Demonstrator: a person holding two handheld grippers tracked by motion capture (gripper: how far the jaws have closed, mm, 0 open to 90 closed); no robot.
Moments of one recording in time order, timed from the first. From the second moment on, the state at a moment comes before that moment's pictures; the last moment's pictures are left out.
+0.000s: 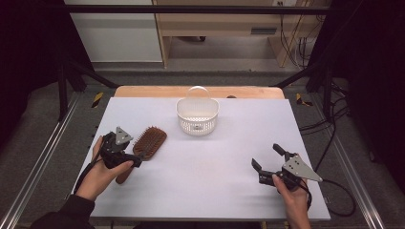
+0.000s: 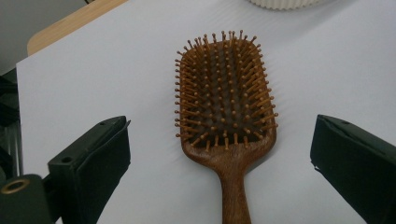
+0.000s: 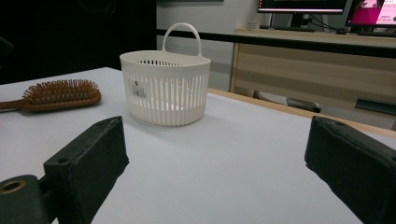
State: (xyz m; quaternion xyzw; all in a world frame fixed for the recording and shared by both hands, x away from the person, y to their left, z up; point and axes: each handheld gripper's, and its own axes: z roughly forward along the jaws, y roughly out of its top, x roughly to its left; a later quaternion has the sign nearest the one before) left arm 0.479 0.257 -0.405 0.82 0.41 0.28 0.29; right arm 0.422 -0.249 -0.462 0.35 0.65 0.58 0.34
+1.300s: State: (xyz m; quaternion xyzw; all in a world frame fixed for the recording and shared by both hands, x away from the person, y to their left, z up) left arm 0.492 0.266 -0.424 0.83 0.45 0.23 0.24; right arm 0.422 -0.250 -0.462 0.35 0.65 0.58 0.34
